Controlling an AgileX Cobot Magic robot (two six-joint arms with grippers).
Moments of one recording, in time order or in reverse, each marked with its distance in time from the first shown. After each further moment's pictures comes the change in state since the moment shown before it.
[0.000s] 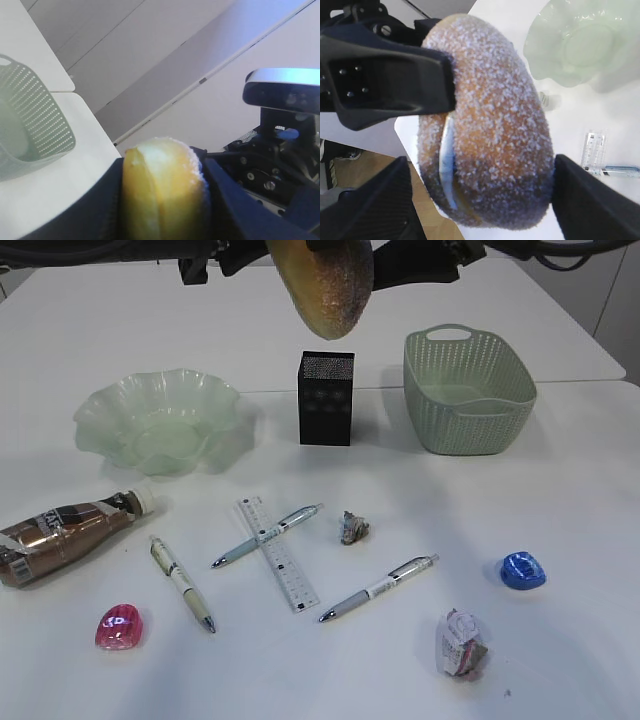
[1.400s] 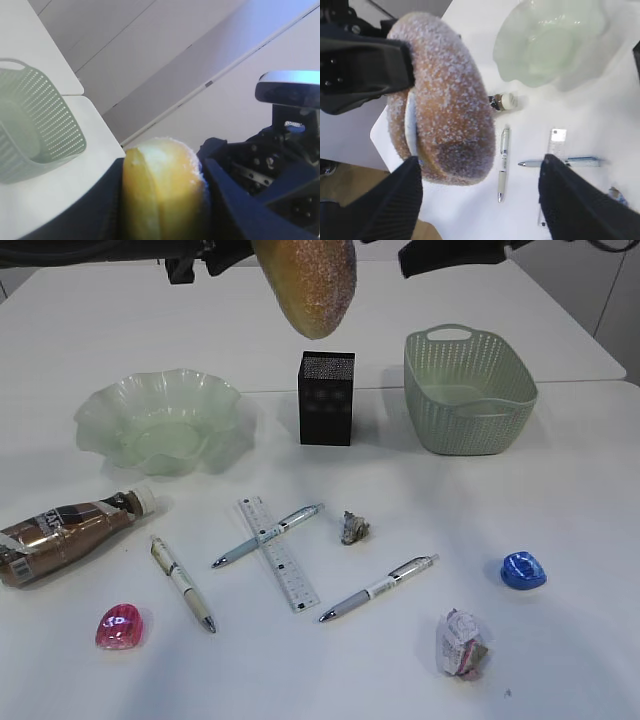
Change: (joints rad) left arm 0.029 0.000 0.000 0.011 0.013 -0.006; right arm -0.062 -0.027 -0.006 -0.074 0.000 0.043
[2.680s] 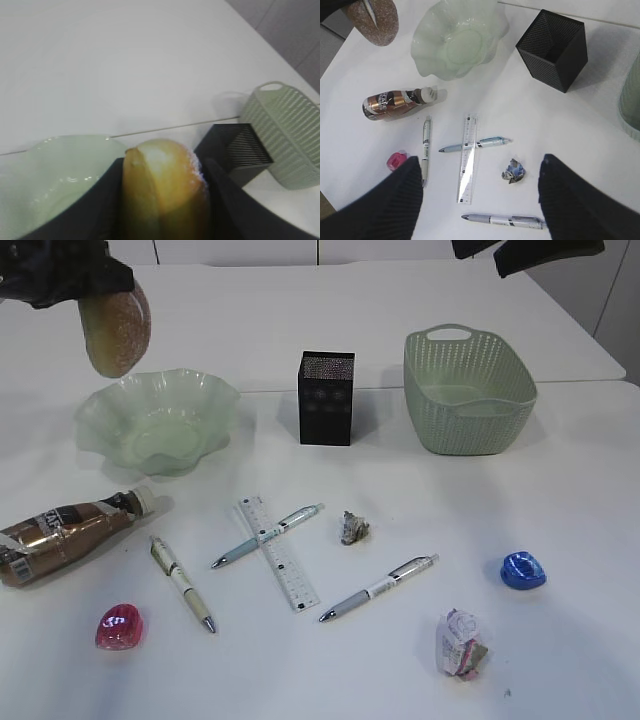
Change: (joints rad) left arm 0.260 0.024 0.000 0.531 -0.394 -0.002; right arm -0.125 -0.047 -0.002 -0.202 0.005 -0.008
